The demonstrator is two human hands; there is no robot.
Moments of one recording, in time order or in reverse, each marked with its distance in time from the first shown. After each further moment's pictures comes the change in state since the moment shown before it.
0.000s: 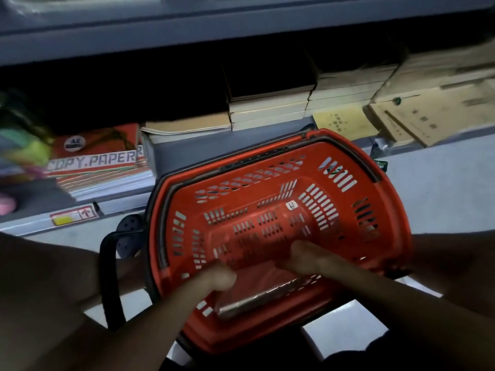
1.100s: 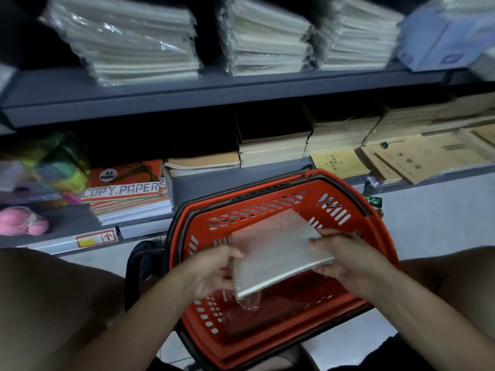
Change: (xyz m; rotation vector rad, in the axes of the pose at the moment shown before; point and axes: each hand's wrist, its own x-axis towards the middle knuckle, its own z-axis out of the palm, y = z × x) left_hand -0.098 0.024 -0.066 -0.901 -0.200 0.192; right_hand -0.133 -0.044 -0.070 1.349 0.313 0.000
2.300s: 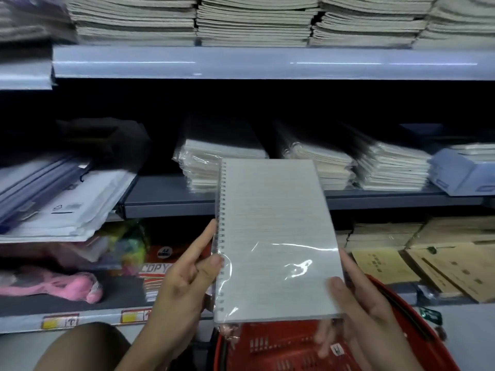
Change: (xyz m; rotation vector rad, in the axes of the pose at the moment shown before) left_hand -0.142 0.087 -0.074 -0.118 0.055 1.112; right_hand -0.068 -0.077 0.087 0.174 -0.428 -0.621
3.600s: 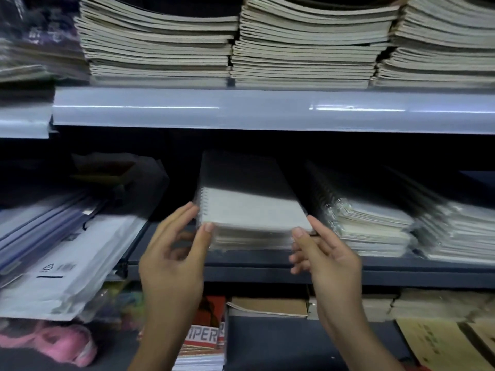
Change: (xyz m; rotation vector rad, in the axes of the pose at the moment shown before) left_hand 0.135 0.051 -0.031 0.461 0.672 0.510; right_hand 0.198 -0.021 0.097 -0.034 0.222 -0.283
